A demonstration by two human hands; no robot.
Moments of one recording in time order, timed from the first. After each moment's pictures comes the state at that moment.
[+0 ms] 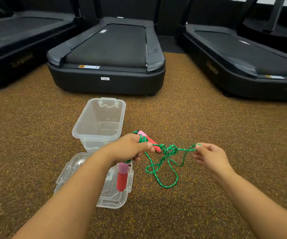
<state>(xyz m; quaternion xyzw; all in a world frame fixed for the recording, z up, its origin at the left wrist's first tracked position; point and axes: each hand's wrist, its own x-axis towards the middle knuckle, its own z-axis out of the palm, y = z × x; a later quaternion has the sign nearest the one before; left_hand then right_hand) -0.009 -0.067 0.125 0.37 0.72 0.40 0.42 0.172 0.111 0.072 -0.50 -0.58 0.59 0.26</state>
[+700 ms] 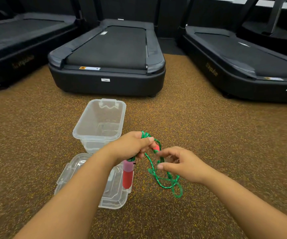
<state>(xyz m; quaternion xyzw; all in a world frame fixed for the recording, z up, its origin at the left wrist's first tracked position) -0.004 -0.063 0.131 0.36 0.69 0.46 0.43 0.148 0.066 0.090 -0.21 -0.90 0.39 0.02</state>
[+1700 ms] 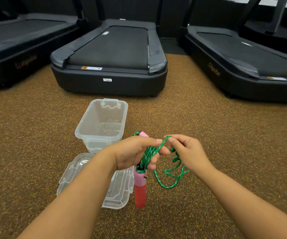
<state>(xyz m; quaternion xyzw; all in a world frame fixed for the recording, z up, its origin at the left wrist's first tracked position) 0.005 -0.071 0.142 0.32 0.53 0.48 0.62 0.132 0.071 0.093 -0.26 -0.81 0.47 0.25</state>
